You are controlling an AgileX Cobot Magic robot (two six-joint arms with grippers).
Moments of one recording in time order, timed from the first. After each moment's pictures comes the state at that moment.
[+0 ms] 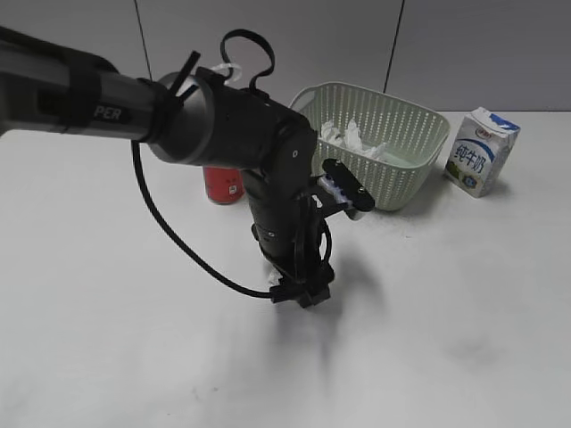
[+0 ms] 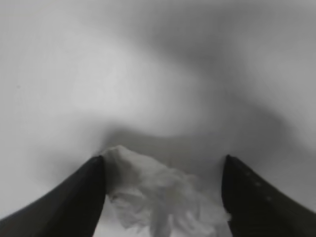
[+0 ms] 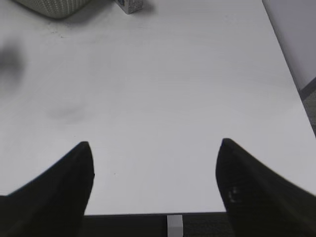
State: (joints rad) left arm -0.83 2.23 -1.55 -0.12 0.79 0.49; right arm -0.07 -0.01 -0.50 0.08 1.14 -0.13
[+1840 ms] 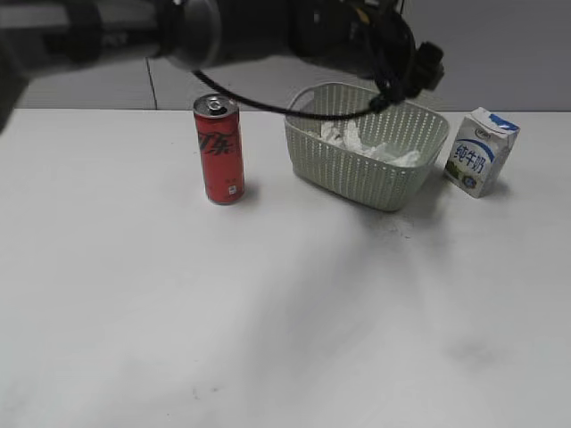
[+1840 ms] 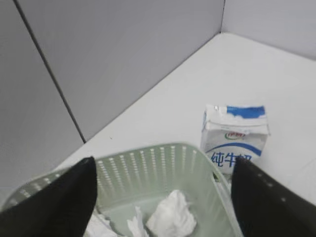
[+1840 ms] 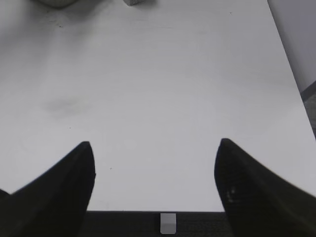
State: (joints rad) left arm -0.76 2.20 -1.98 -0.35 0.33 0.49; right arm -0.07 -0.01 -0.47 0.08 1.13 -0.17
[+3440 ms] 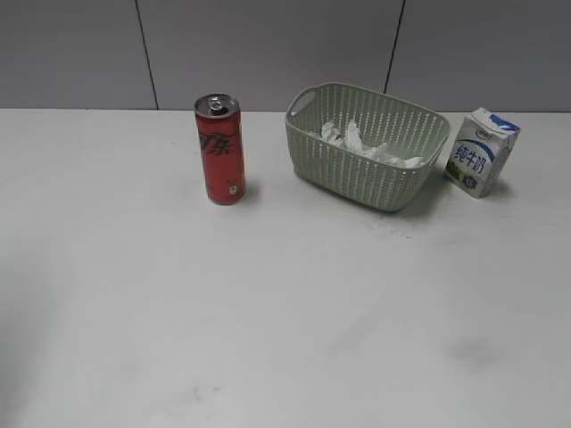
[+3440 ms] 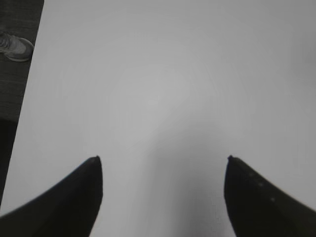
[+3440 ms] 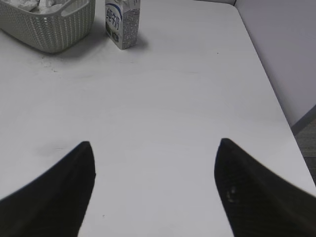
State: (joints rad) left arm 0.04 1.21 -1.25 -0.03 1.19 0.07; right arm -0.07 -0.01 -0.42 0.07 0.95 -0.14
